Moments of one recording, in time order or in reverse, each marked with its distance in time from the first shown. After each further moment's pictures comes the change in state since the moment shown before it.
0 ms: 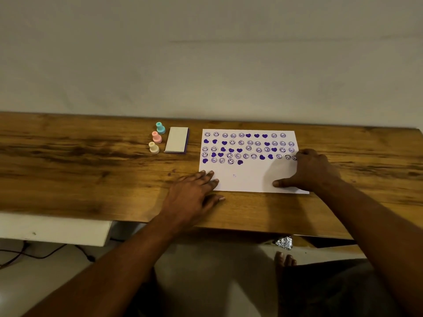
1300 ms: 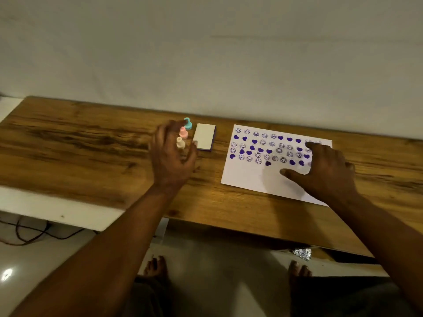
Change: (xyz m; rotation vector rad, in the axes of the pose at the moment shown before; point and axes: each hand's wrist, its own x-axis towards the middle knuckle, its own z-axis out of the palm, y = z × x) left_hand 0.012 -0.088 -0.031 -0.359 0.926 -0.318; right_hand -0.015 -0.049 0.007 0.213 0.344 -0.100
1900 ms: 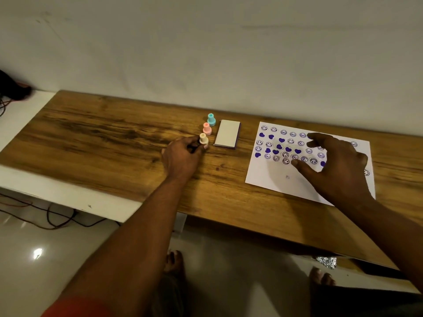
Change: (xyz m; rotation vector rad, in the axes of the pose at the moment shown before) left_hand 0.011 -0.063 0.013 0.092 -0.218 -0.409; right_hand 0.008 -0.027 0.028 0.312 0.151 -0.224
